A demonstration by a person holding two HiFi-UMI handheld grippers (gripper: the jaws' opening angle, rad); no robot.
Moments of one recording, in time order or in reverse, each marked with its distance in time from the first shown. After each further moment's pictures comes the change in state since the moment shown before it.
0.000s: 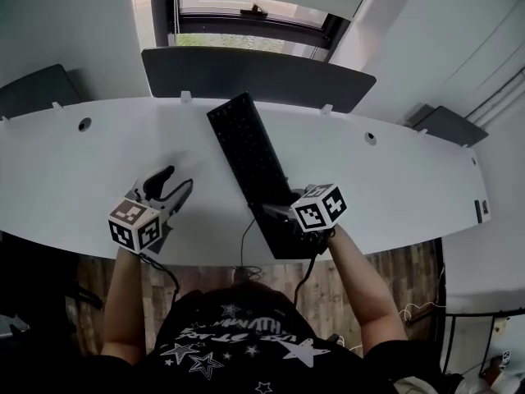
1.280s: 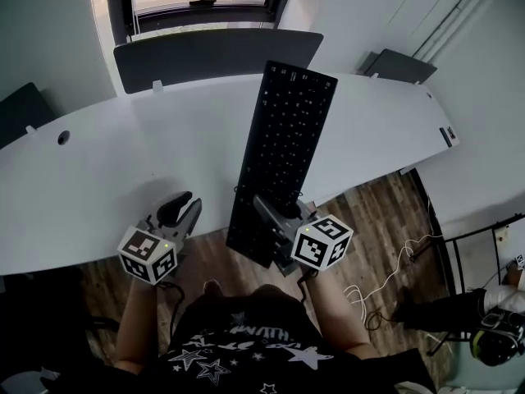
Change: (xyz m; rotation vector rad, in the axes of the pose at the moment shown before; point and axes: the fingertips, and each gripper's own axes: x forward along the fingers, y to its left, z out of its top) left arm -0.122 -0.147 -0.064 0.019 -0.034 -0.298; right arm -0.085 0.193 -0.055 0.228 -0.757 -0.305
